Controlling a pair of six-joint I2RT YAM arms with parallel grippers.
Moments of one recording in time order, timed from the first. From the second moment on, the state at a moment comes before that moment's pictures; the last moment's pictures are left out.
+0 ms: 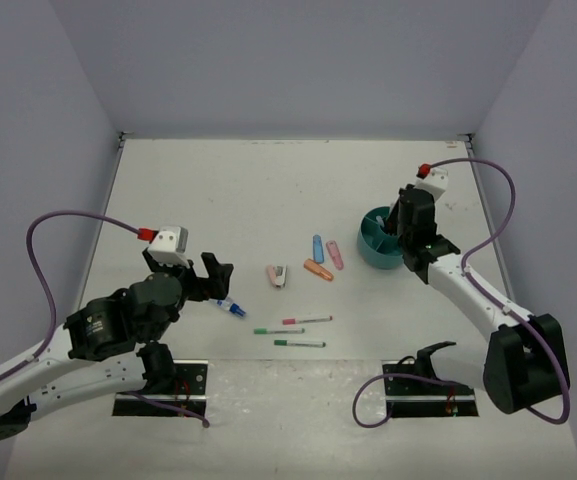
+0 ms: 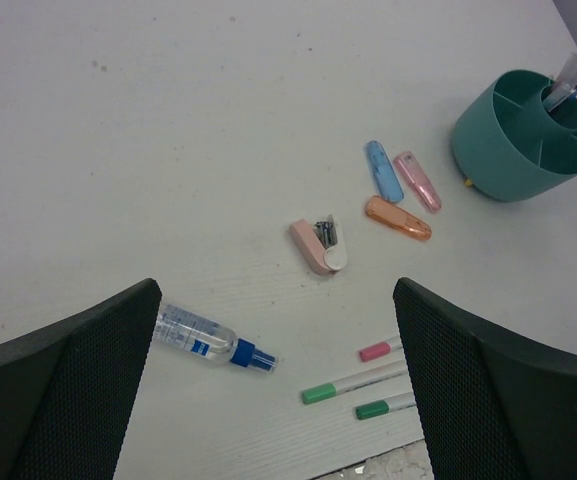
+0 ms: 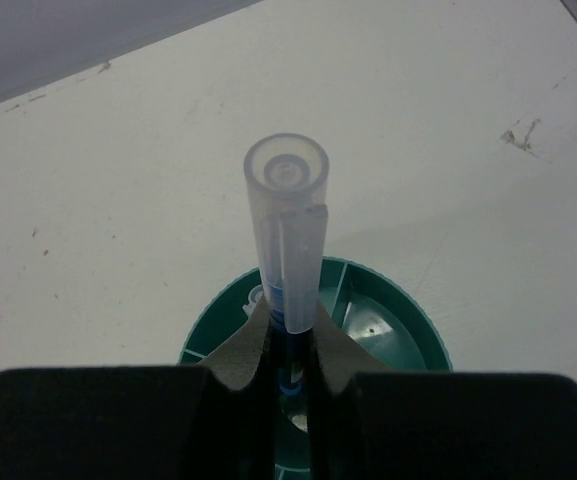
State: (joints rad) left arm -1.12 0.55 0.82 -0.73 -0.75 -0.61; right arm 0.30 1.21 0.75 0.05 0.48 0.40
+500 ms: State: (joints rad) left arm -1.12 0.56 0.82 -0.73 -0.74 -0.60; right arm 0.30 1.22 0.72 0.12 0.42 0.44
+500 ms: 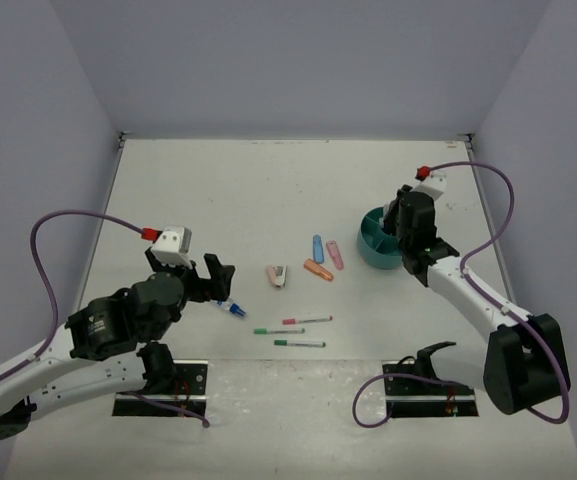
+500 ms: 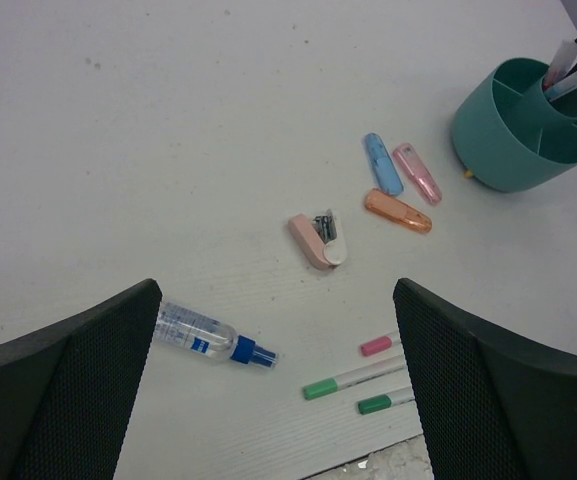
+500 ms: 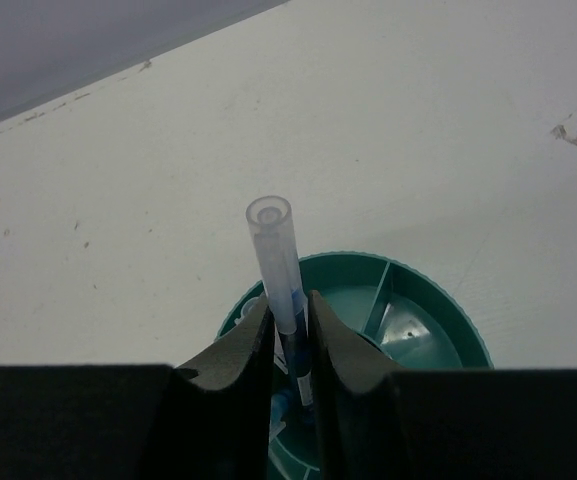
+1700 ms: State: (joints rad) left arm -1.12 0.80 0.88 -0.93 -0.84 -0.73; right arm 0.68 1.18 0.88 -0.42 0.07 0.31
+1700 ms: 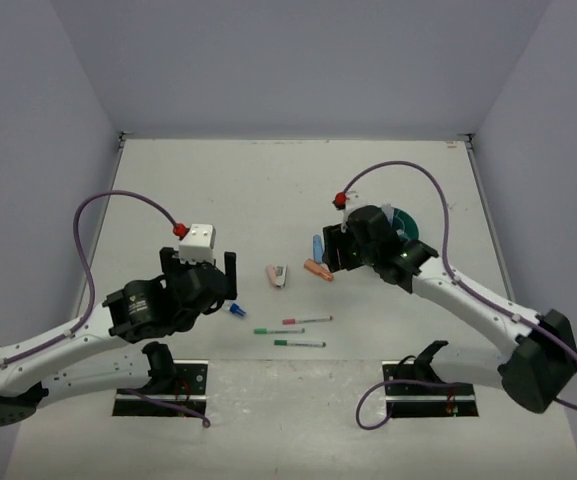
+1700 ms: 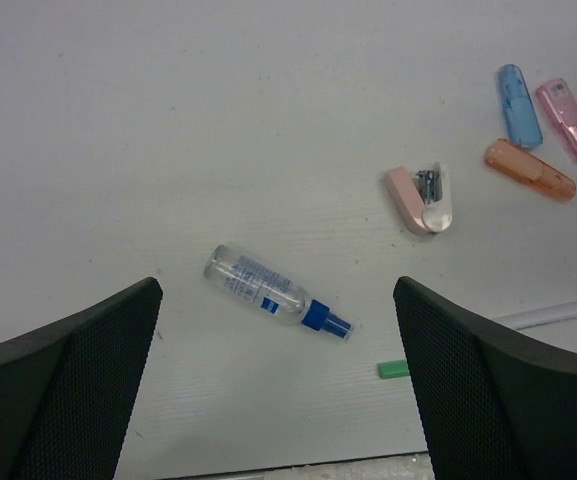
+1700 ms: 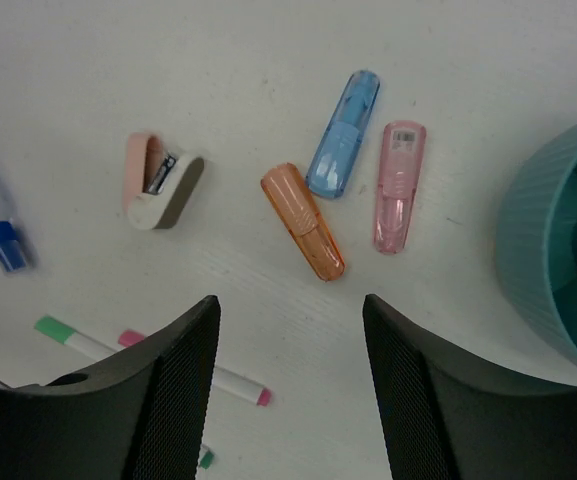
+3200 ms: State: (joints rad) left arm -1.12 0.69 0.82 -0.89 -0.84 -0.72; right arm 0.98 2.00 1.37 -0.54 0.25 0.59
